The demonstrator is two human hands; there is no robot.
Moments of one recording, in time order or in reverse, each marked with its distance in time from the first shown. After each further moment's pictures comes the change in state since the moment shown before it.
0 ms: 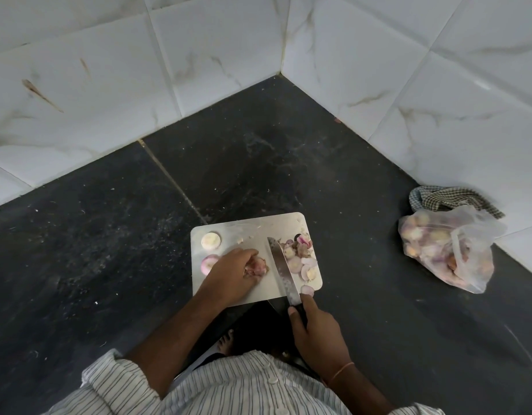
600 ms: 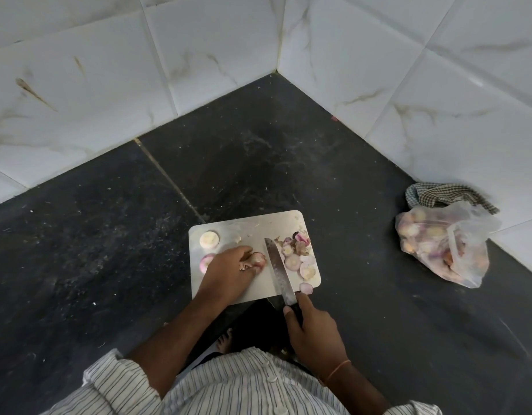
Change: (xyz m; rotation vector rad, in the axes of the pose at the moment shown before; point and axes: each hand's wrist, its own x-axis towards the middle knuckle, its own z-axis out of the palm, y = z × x) left_hand -0.001 -0.005 0.005 -0.119 0.148 -0.025; right_hand -0.006 -0.010 0.002 -0.039 0.006 -0.009
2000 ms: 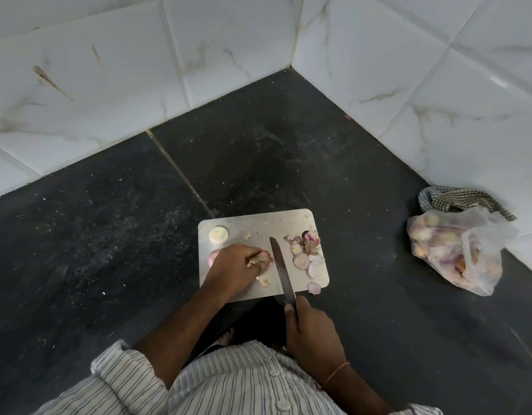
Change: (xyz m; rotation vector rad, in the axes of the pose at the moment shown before) left_hand 0.005 -0.005 -0.007 0.046 -0.061 -0.026; right_hand 0.000 -0.030 0.003 -0.107 -0.077 0.022
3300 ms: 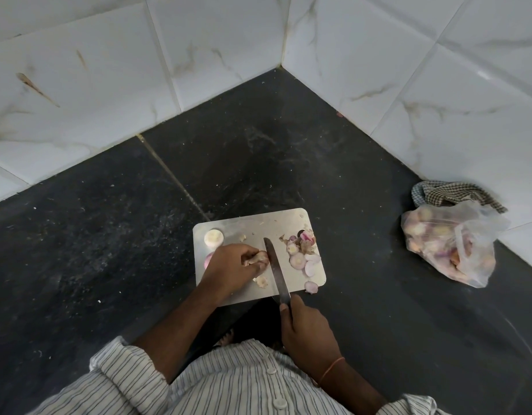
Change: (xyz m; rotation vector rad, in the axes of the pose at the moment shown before) left_hand 0.008 -0.006 0.002 -0.061 0.006 -0.017; right_hand 0.003 -0.005 0.002 0.021 -0.030 0.008
